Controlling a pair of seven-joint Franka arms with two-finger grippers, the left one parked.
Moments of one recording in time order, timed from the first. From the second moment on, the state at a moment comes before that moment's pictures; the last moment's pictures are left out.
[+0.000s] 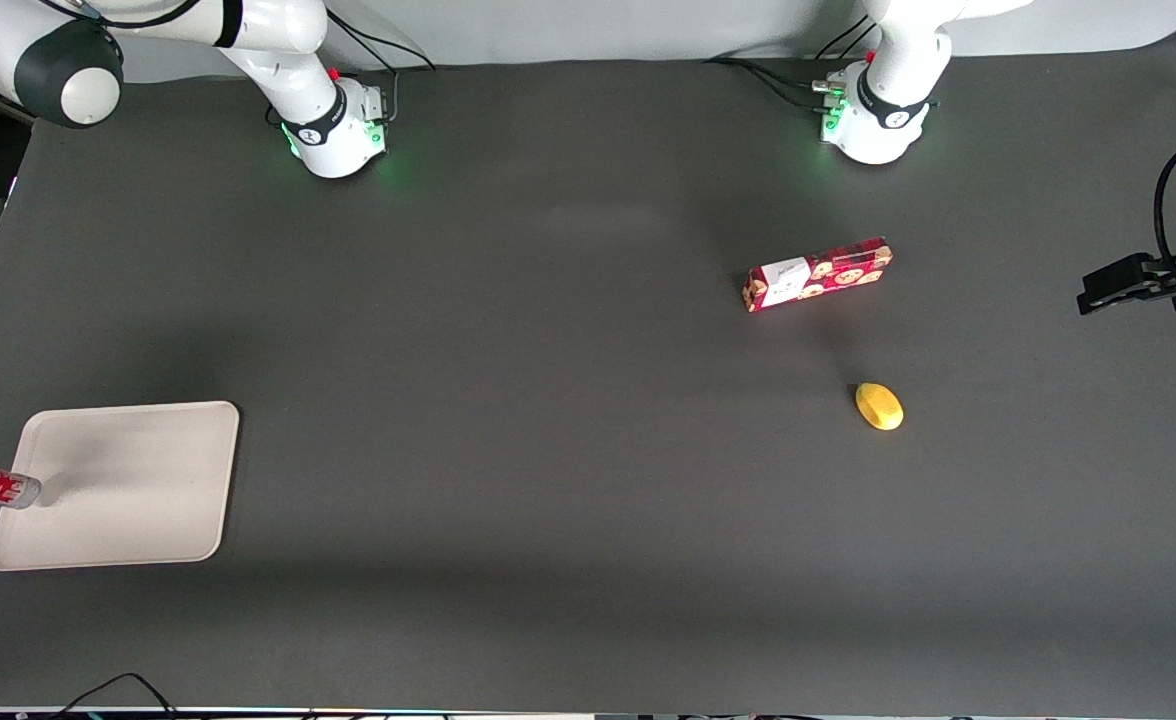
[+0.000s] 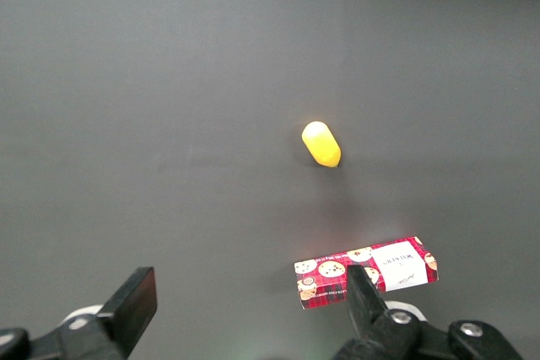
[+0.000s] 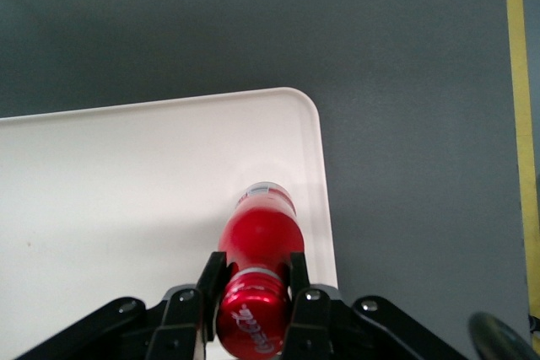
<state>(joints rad) -0.35 0.78 -0.34 -1.18 0.31 2.06 -0.62</state>
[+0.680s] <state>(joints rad) -0.35 0.82 -0.33 -1.18 0.33 2.06 -0.65</state>
